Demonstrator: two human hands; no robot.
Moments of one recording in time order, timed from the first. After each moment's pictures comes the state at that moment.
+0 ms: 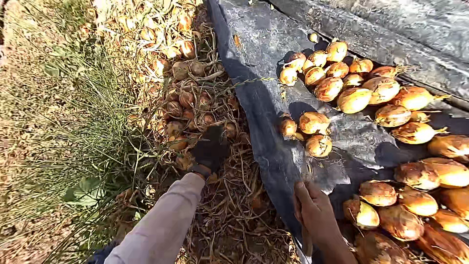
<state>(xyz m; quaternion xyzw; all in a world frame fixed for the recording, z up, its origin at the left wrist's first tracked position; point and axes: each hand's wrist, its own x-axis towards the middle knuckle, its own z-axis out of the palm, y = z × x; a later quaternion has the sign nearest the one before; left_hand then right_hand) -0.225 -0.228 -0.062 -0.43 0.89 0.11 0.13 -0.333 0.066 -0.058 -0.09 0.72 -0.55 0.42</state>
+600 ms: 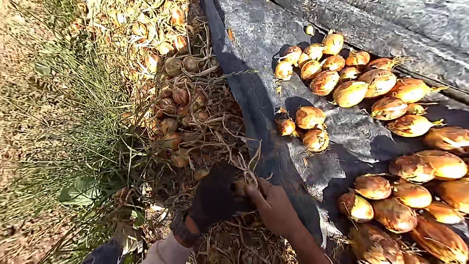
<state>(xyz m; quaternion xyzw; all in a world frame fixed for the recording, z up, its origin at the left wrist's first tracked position) -0.181 -0.123 0.003 -0.33 0.90 0.25 0.12 -0.300 0.023 -0.057 -0.31 0.72 -0.42 0.46</state>
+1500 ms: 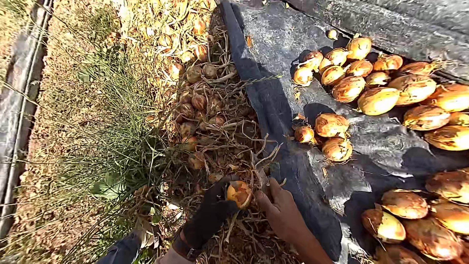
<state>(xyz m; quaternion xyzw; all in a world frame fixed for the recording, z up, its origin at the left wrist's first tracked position) -0.125 -0.121 0.004 -0.39 0.46 0.79 -0.12 -0.292 0.006 -0.051 -0.31 0.70 -0.47 0.44</state>
